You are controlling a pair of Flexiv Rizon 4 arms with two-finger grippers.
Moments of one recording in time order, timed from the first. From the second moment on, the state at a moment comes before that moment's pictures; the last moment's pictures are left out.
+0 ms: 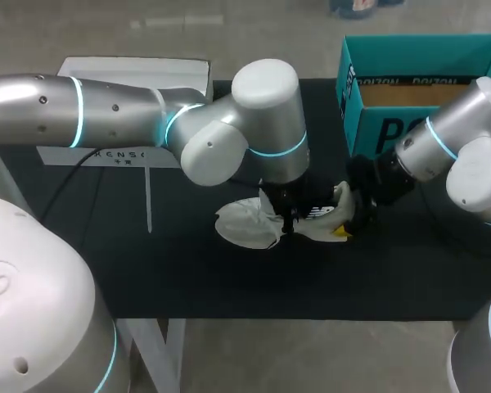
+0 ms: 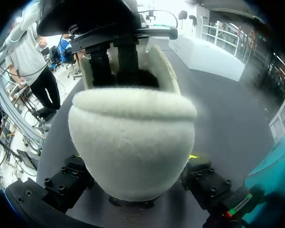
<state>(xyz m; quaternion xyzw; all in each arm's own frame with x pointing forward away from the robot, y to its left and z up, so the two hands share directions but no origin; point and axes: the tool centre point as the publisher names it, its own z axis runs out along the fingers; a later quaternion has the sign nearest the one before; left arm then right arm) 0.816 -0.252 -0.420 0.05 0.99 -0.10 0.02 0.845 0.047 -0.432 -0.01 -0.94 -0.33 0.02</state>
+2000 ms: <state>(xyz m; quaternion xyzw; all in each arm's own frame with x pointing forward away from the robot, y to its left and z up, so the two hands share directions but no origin) 0.820 -0.280 -0.388 0.04 0.98 -0.20 -0.06 0.845 0.047 -0.432 -0.01 -0.94 -0.33 0.02</state>
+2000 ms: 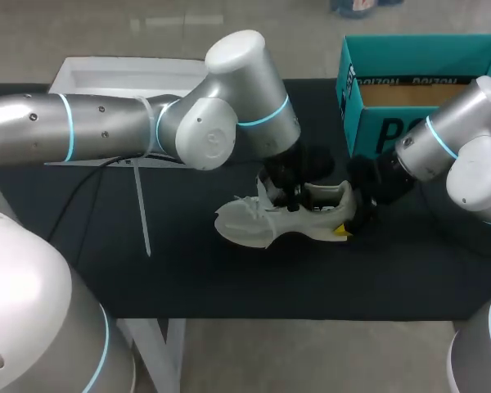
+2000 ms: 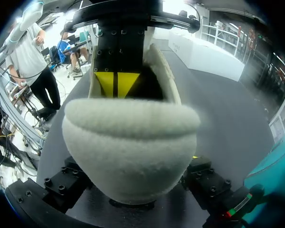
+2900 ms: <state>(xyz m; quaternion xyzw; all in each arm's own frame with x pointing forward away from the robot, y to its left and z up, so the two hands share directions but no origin) 0.823 -0.273 -0.407 0.07 0.99 -0.15 -0.03 0.845 0.047 -0.432 -0.01 -0.94 -0.33 0.02</state>
